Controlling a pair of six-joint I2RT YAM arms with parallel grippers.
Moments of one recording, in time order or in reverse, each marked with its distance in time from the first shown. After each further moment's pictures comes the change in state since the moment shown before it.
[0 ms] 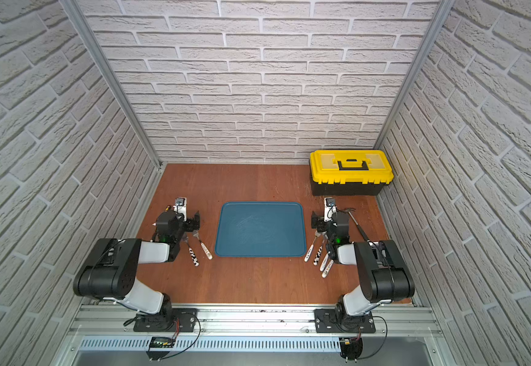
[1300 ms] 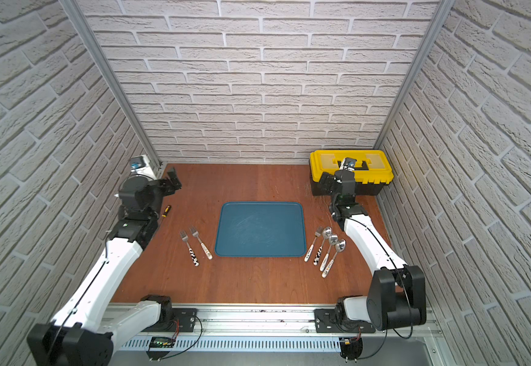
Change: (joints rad) left arm -0.060 -0.524 0.565 -0.854 -0.230 -0.345; right arm 0.032 -0.163 0.652 -0.841 0.230 0.366
